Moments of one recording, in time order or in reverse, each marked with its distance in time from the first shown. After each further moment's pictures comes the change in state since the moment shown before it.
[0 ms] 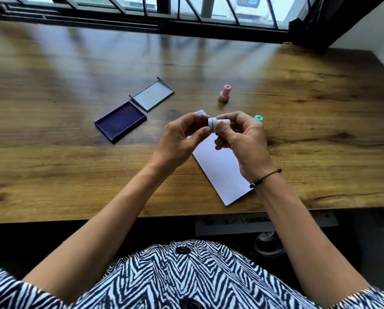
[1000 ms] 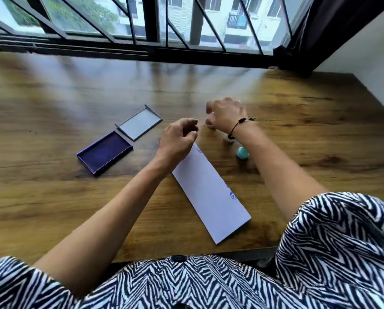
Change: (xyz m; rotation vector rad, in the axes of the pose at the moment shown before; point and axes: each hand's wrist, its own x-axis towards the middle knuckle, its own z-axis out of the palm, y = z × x) left_hand 0.078 -0.012 0.014 0.223 0.150 -0.199; right_hand 0.154 -0.004 -0.006 -1.374 -0.161 -0.159
